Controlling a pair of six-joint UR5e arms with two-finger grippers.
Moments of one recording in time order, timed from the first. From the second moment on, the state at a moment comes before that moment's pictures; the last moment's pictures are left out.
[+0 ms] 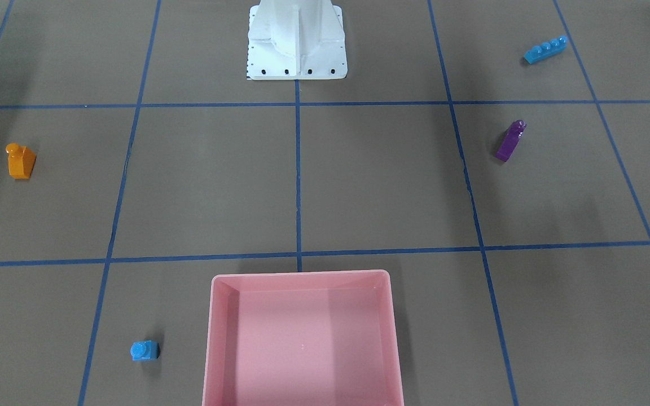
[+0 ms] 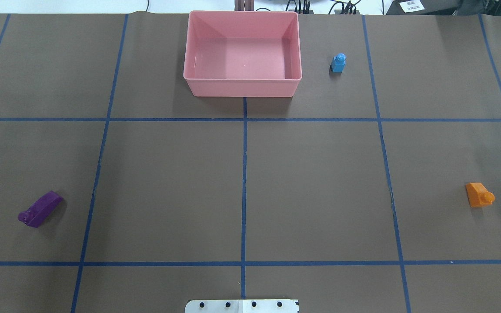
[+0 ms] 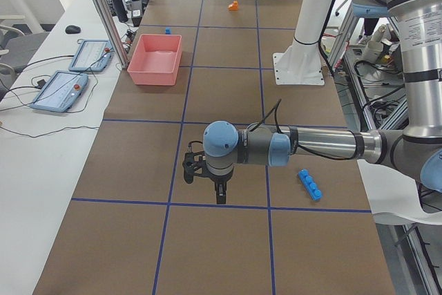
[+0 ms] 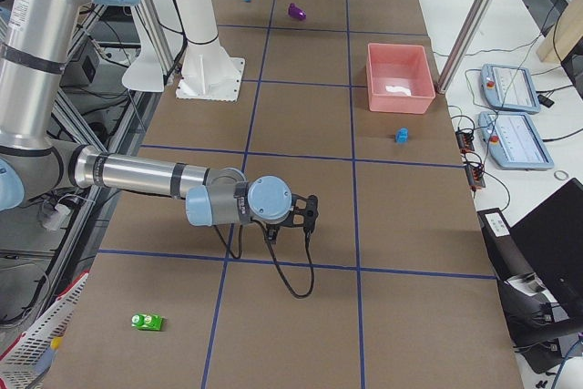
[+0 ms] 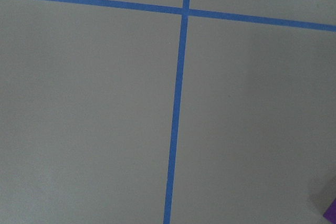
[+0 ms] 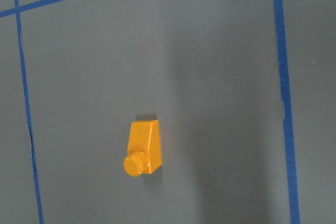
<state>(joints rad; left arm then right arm) -1.58 -1.34 -1.85 -1.57 -2.42 -0.10 1.45 -1.87 1.79 -1.33 2.67 0.33</state>
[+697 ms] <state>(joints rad) -1.58 -1.33 -1.85 -1.62 -2.43 -0.10 1.06 -1.71 1.79 -1.29 2.33 0.57</state>
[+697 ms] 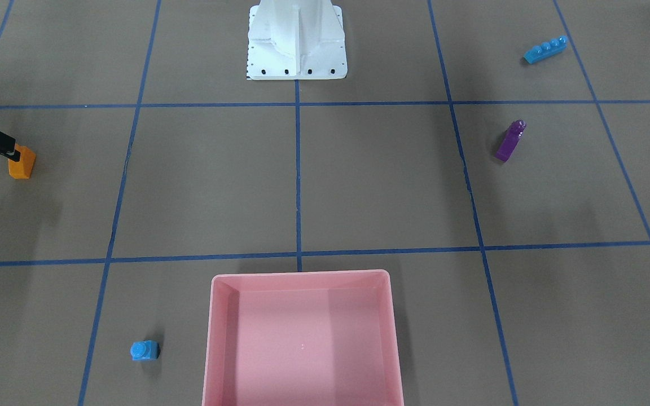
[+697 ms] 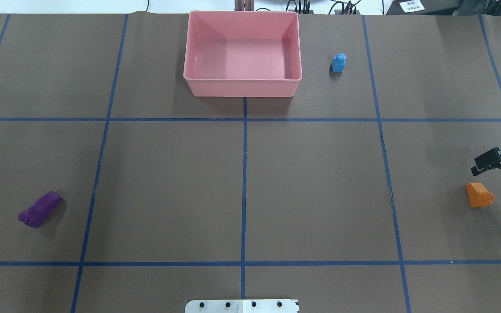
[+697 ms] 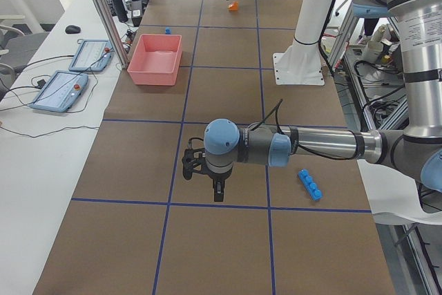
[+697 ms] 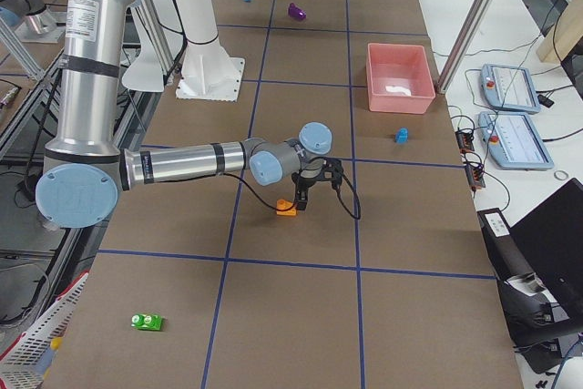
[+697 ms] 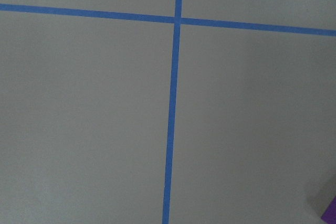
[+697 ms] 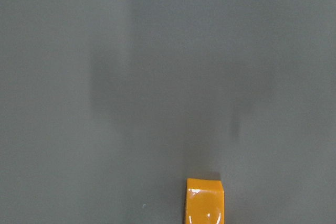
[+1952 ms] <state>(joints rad) -1.58 -1.33 -1.86 -1.63 -2.43 -0.10 0.96 -1.73 1.71 -1.29 2.32 0.58</state>
